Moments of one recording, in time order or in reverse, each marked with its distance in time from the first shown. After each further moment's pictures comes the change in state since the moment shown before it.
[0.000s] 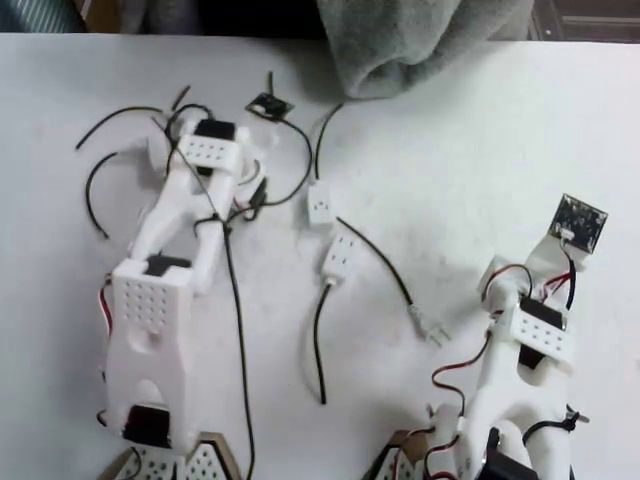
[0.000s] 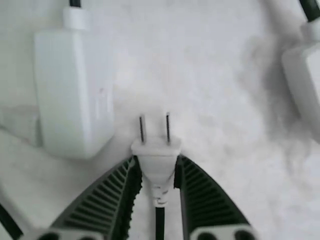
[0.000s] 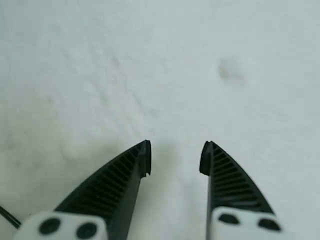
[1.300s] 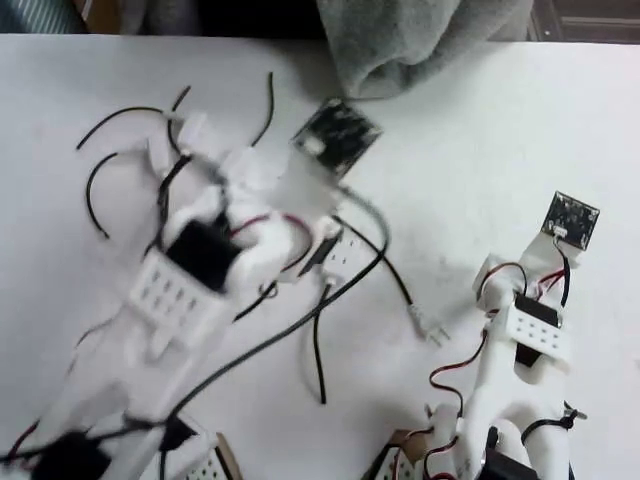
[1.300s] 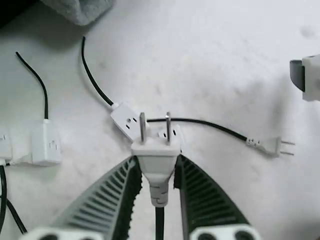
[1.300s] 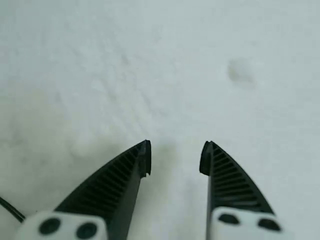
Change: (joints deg) left arm 26.0 -77.6 49.1 -11.1 10.1; right arm -1.4 0.0 0.0 0.0 0.0
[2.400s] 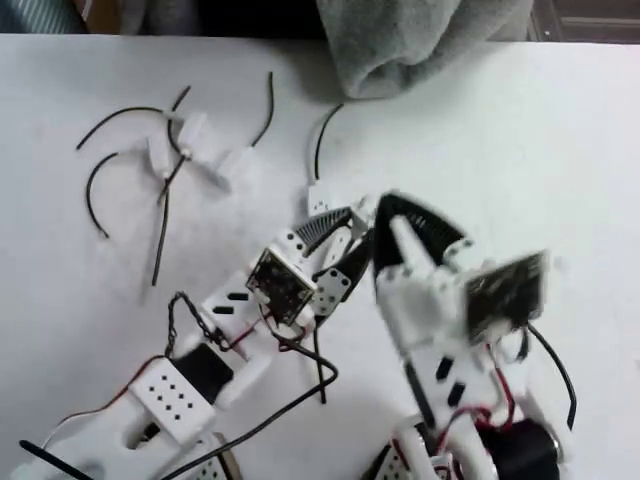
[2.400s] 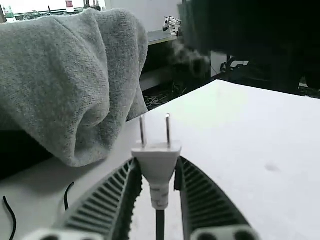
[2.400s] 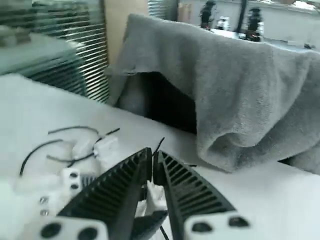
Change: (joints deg) left arm 8.3 -25.2 56.5 -72.5 0.3; right arm -48.6 -51.7 -22.0 30.5 11.0
